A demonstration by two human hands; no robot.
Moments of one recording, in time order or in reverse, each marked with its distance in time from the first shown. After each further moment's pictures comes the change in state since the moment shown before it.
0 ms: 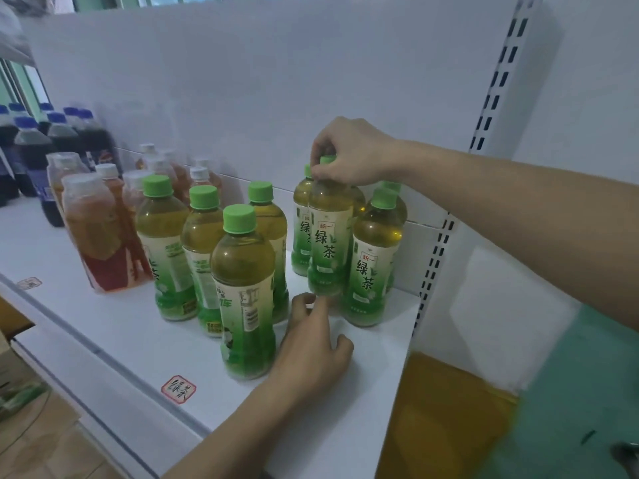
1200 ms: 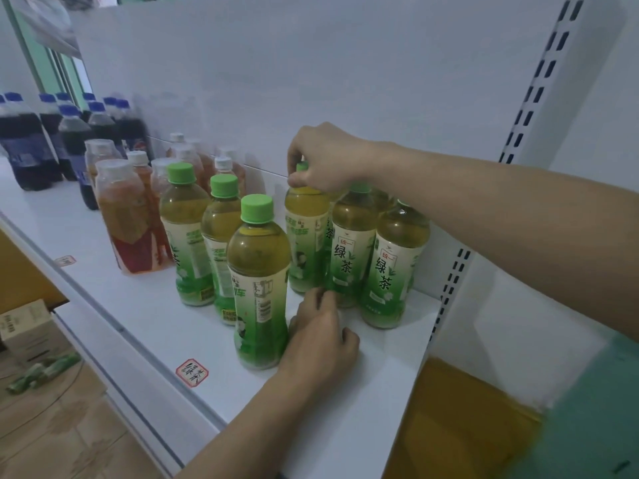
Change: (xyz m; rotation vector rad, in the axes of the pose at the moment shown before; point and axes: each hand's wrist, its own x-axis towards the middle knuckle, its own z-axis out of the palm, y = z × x) left_hand 0.008 -0.009 0.012 0.115 0.129 -0.058; right_hand 0.029 -0.036 0.032 -0.116 -0.067 -0.166
